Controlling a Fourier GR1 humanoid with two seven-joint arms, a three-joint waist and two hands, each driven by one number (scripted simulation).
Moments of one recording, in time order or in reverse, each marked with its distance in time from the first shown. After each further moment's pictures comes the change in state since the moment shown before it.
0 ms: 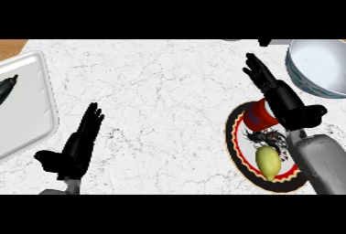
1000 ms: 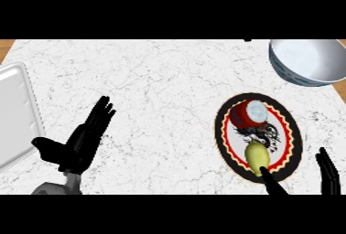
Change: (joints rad) left arm -0.049 0.020 -0.032 -0.082 0.068 -0.089 0.142; right arm 0.788 0.272 -0.131 -0.260 0.527 -0.924 -0.508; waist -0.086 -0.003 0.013
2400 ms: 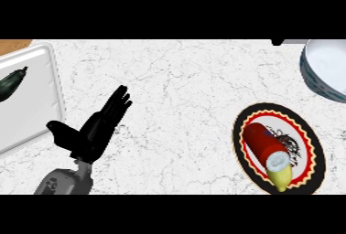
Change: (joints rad) left arm -0.107 -0.033 -0.040 -0.035 -0.009 -0.030 0.113; right arm 0.536 0.165 0.224 -0.418 0.895 0.188 1.124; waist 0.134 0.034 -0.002
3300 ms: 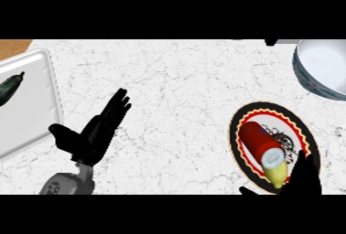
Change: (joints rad) left arm 0.035 -0.055 0.044 0.002 -0.056 -0.031 0.008; right arm -0.545 -0.003 0.026 0.151 0.266 0.352 0.500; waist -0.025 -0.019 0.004
